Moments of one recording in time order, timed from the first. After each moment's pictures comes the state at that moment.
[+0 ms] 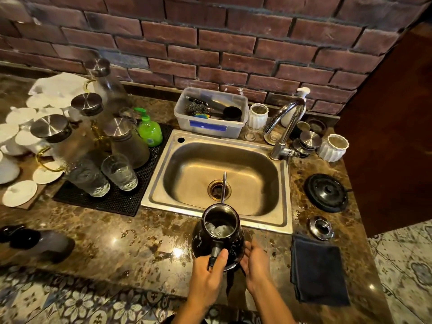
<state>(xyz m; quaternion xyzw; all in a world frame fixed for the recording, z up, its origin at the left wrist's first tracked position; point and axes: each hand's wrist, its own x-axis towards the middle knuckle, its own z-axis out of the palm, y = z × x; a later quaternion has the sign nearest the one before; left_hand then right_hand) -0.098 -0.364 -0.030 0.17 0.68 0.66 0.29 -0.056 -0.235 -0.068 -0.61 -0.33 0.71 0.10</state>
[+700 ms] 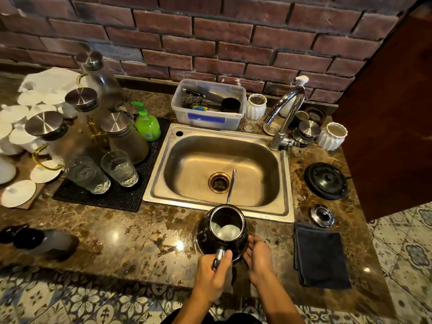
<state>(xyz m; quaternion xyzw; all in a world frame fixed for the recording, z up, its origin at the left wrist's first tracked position) -0.097 -0.381 -0.054 0.19 0.73 0.59 0.29 -0.052 -0.245 -0.077 -0.63 -0.33 0.69 0.12</state>
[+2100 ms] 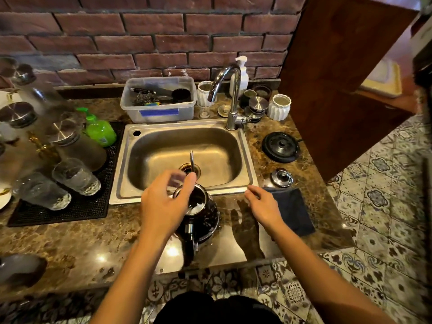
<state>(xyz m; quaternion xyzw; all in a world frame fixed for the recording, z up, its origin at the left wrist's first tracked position) -0.153 -0.349 0.081 0.28 0.81 0.50 0.12 0.018 -0.170 -0.013 -0.52 -0.68 0.50 0.09</state>
